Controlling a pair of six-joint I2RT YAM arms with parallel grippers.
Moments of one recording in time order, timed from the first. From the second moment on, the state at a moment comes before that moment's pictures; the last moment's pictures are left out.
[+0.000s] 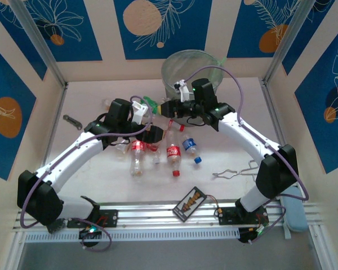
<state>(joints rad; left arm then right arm) -0.54 1.32 1.12 -0.53 0.45 -0.23 0.52 1.56 1.34 -0.30 -0.56 0.41</state>
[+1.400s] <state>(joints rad) -0.43 1.89 1.85 -0.46 0.34 -0.52 0.30 1.71 2.03 -0.62 -0.20 0.09</state>
